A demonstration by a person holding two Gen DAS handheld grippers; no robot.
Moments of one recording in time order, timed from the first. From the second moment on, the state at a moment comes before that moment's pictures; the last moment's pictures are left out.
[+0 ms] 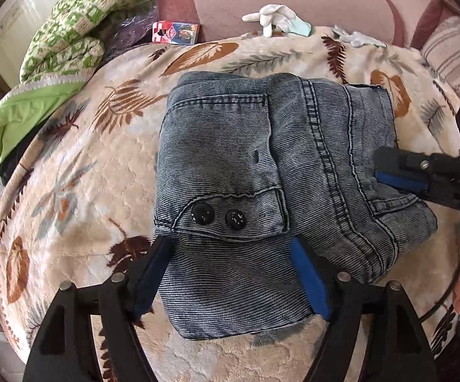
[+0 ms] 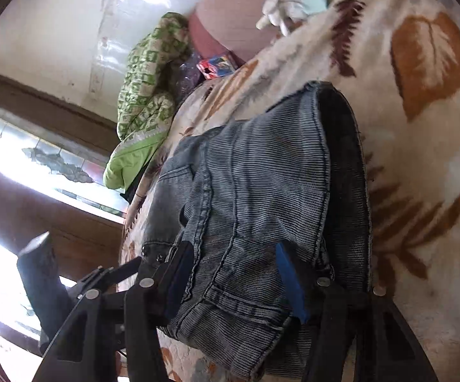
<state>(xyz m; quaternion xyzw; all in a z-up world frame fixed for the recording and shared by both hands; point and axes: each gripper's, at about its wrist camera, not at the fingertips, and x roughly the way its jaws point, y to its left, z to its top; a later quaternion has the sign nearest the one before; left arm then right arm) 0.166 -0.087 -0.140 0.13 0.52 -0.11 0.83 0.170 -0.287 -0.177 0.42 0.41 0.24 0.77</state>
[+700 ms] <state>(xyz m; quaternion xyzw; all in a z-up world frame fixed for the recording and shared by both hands) 0.299 -0.089 -0.143 0.03 0.56 -0.07 0.82 0.198 -0.336 -0.193 0.53 0.33 0.21 0.76</state>
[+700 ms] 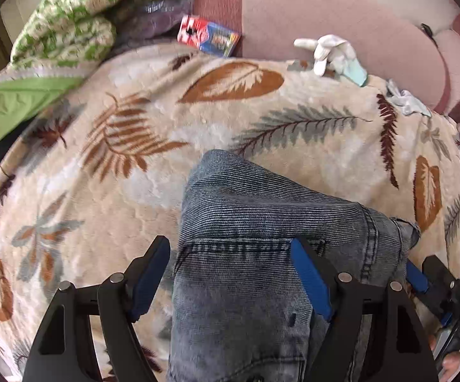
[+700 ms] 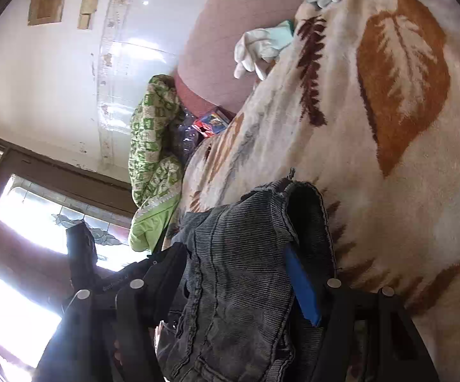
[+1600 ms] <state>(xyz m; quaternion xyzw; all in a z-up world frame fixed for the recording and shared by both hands) 0.162 -0.040 -0.143 0.04 0.56 -0.13 0.82 0.145 -0.280 -0.158 0.46 0.37 0.30 0.75</state>
